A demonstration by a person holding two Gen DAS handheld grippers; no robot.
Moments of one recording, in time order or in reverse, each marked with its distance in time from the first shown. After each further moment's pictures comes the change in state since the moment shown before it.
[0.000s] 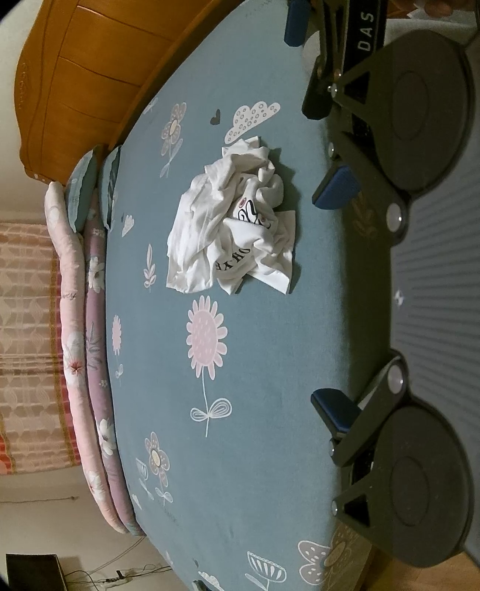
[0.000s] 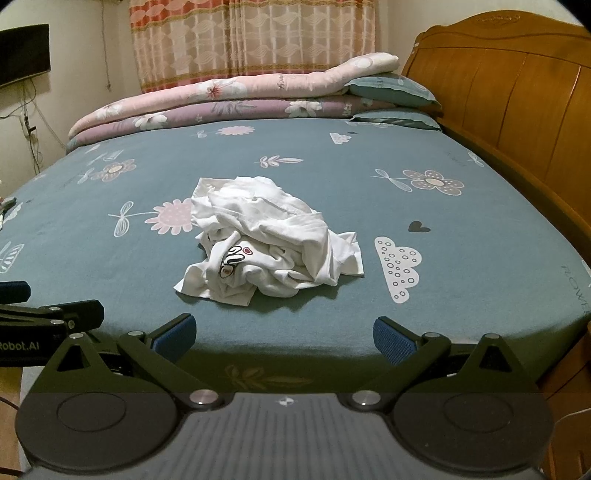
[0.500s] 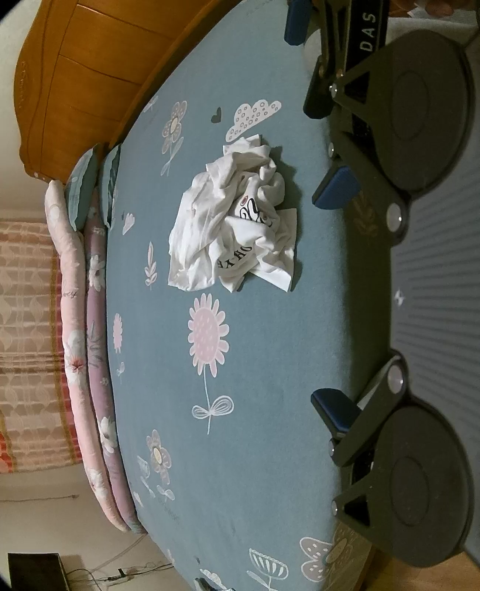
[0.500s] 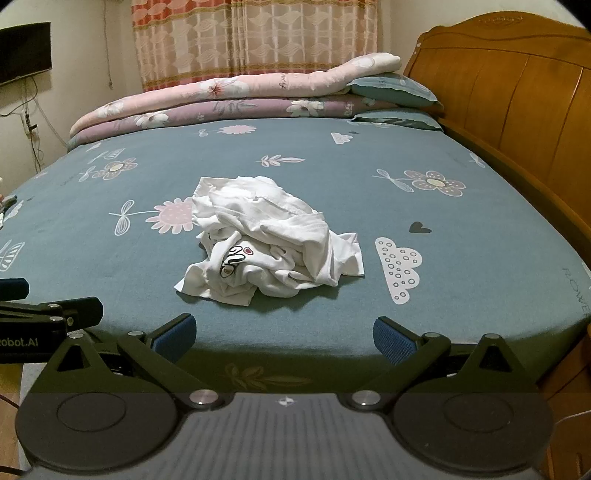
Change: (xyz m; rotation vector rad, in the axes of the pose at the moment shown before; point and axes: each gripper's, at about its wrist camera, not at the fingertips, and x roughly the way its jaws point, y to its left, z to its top) left arm -0.002 -0.003 0.002 0.008 -0.004 0.012; right arm -0.001 0.000 0.002 -0.007 0.003 -0.004
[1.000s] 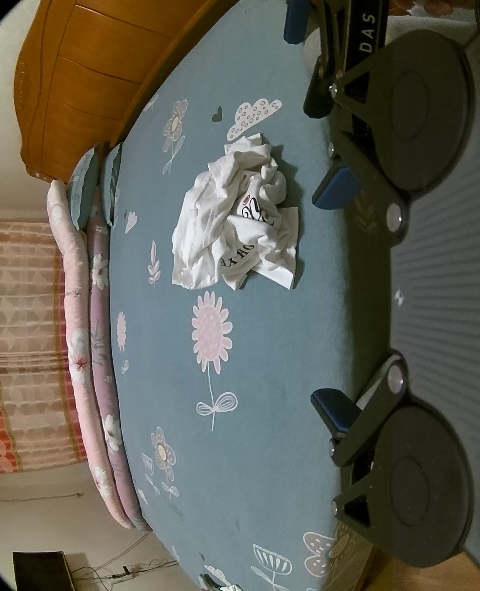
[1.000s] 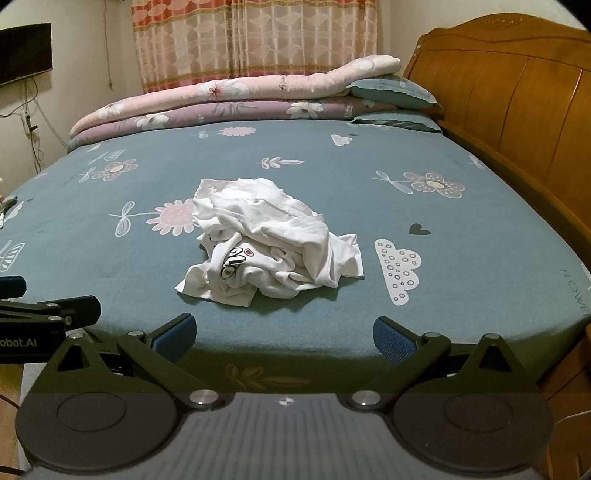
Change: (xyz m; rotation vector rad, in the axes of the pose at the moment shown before) left arm -0.004 -0.001 0.000 0.007 -0.008 0.011; right arm -0.002 0.000 0.000 0.001 -0.006 -0.002
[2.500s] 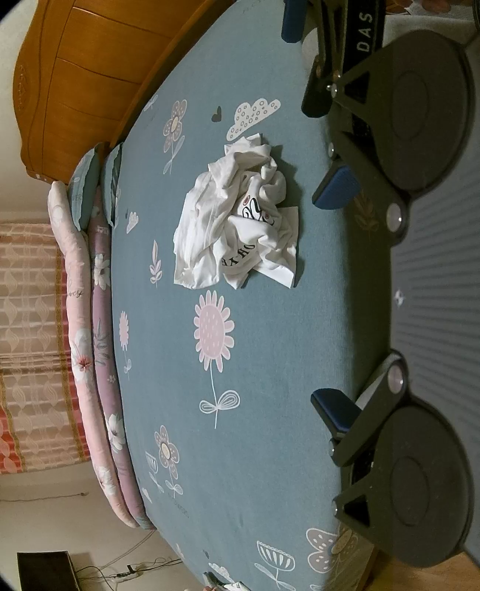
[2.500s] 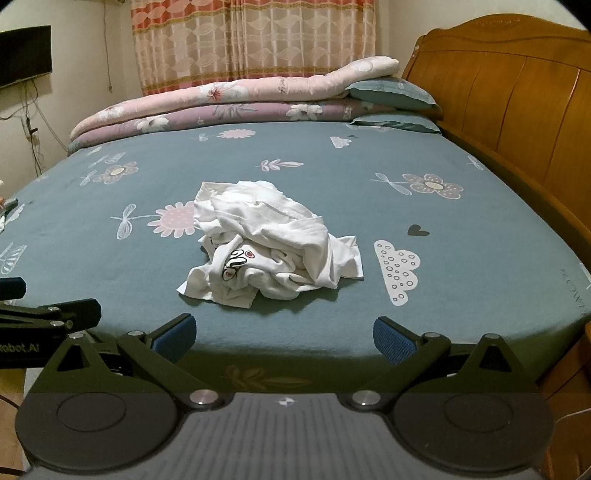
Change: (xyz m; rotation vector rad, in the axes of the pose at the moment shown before) left arm -0.003 -0.004 -0.001 0.016 -0.007 0.003; right arm -0.002 0.002 -0.001 0.000 -0.007 0.000
